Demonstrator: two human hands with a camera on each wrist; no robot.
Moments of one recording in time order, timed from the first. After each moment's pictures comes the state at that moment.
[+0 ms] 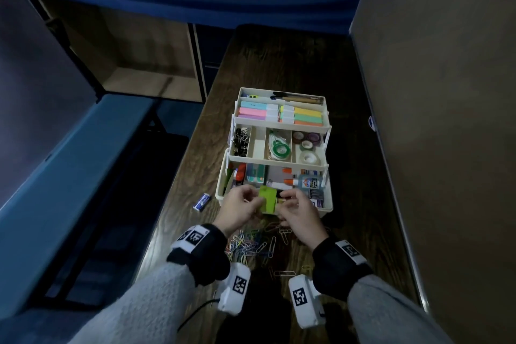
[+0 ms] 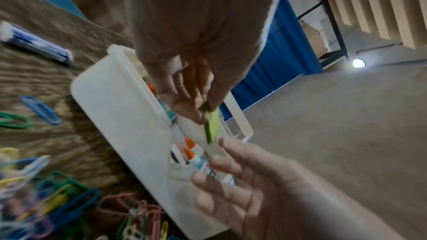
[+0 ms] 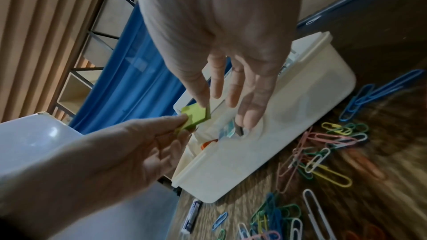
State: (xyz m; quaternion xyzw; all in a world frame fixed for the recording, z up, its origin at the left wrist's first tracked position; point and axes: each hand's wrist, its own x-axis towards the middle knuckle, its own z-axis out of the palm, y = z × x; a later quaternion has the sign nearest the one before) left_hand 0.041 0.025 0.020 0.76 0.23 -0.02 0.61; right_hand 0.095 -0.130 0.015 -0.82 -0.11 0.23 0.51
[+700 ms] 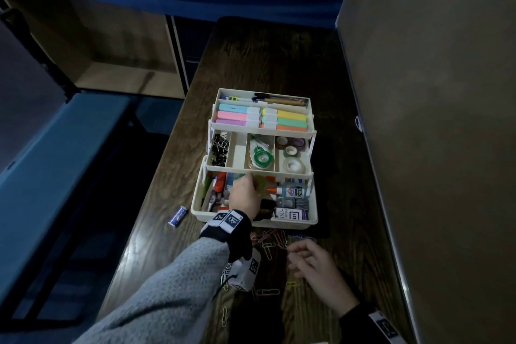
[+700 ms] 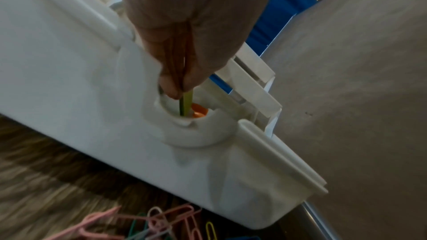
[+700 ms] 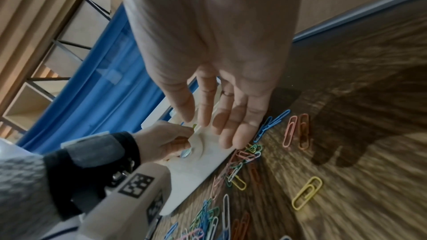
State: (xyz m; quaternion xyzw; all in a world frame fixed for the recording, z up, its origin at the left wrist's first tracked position) left_hand 0.140 -0.003 -0.020 0.91 0.26 0.01 0.33; right_hand 0.077 -0.210 -0.002 -0.79 -0.02 0.34 0.51
